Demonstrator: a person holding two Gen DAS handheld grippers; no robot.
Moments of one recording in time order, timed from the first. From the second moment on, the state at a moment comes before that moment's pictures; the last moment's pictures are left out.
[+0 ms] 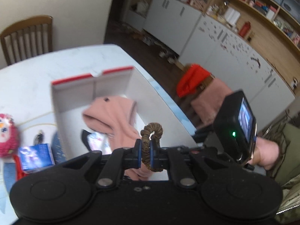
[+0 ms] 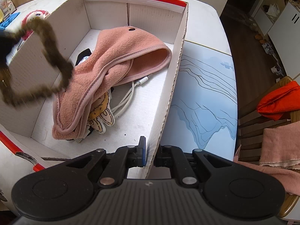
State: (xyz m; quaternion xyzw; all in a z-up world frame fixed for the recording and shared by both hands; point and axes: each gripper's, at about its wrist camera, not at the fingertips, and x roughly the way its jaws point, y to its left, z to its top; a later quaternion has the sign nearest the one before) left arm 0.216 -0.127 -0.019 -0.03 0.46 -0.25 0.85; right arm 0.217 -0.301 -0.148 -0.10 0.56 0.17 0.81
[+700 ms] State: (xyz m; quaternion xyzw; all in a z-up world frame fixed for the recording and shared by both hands) left arm 0.234 -0.173 -0.102 0.07 0.56 -0.25 0.79; right arm 0.216 -0.299 -0.148 -0.11 0.55 0.18 0.80
